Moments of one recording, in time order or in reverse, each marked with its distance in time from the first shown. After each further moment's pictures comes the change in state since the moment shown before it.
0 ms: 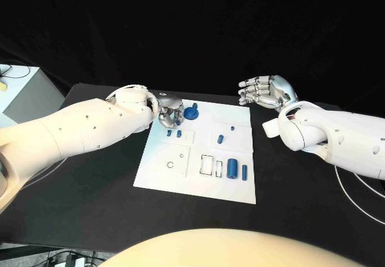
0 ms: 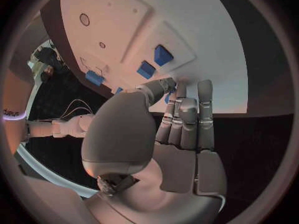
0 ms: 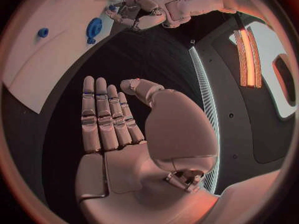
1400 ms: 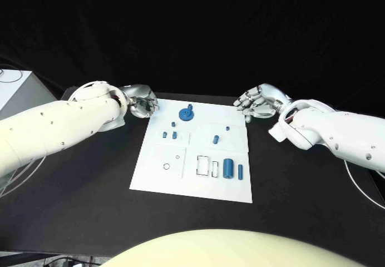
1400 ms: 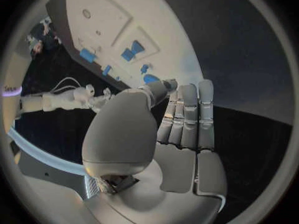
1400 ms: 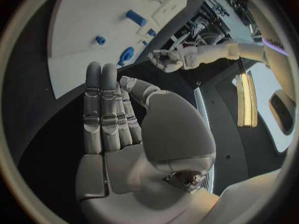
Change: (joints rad) left arm 0.007 -0.156 0.040 0.019 0.308 -0.096 -0.006; left_hand 0.014 -0.001 0.033 -0.008 -0.003 0.001 0.027 -0.037 -0.032 -0.073 0.025 0.006 0.006 -0.179 0.014 -0.190 -0.311 0.000 -0.022 0.011 -0.004 -0.003; right arm -0.002 -0.022 0.000 -0.056 -0.536 0.162 -0.155; right_hand 0.057 0.043 -0.084 -0.030 -0.294 0.141 -0.030 -0.016 0.009 0.144 -0.068 -0.049 0.000 0.342 -0.112 0.215 0.118 0.000 0.264 -0.113 0.265 0.150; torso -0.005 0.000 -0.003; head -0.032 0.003
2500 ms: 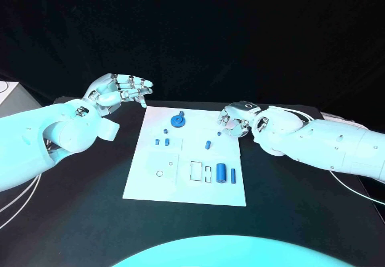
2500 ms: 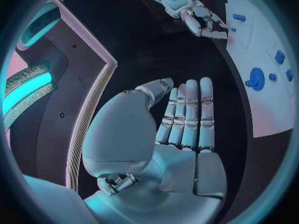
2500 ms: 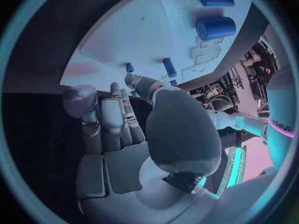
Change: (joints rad) left arm -0.008 -0.205 0.004 0.321 1.093 -0.028 0.324; left_hand -0.027 0.014 -0.095 0.033 0.000 0.031 0.012 0.021 -0.005 0.026 0.005 0.014 -0.010 -0.129 0.021 -0.197 -0.109 0.000 -0.077 0.027 -0.193 -0.123; right arm -0.025 0.081 -0.004 0.008 -0.665 0.004 -0.277; right_hand -0.037 -0.100 0.102 0.095 -0.035 -0.001 0.010 -0.092 0.034 0.003 0.008 -0.123 0.002 0.011 0.005 0.834 0.563 -0.032 0.151 0.010 0.530 0.465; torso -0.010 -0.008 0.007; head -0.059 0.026
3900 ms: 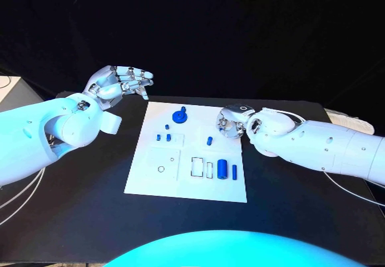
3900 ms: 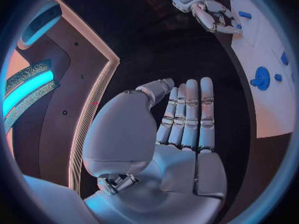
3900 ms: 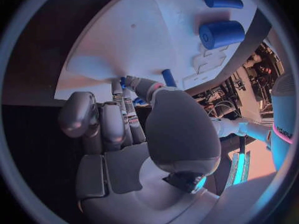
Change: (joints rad) left arm 0.000 -0.007 0.000 0.015 0.034 -0.027 0.032; left_hand 0.006 0.006 -0.004 -0.004 0.000 0.012 -0.003 0.012 0.000 0.004 0.004 0.000 -0.003 0.004 -0.004 -0.010 -0.006 0.000 0.004 -0.004 0.000 -0.001; right arm -0.033 0.060 0.000 -0.033 -0.035 0.034 -0.052; right_hand 0.025 0.042 0.033 0.021 -0.041 0.092 -0.041 0.040 0.053 0.085 -0.035 0.010 0.010 0.000 -0.008 0.094 0.045 -0.025 0.011 -0.011 0.142 0.137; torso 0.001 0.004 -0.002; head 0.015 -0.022
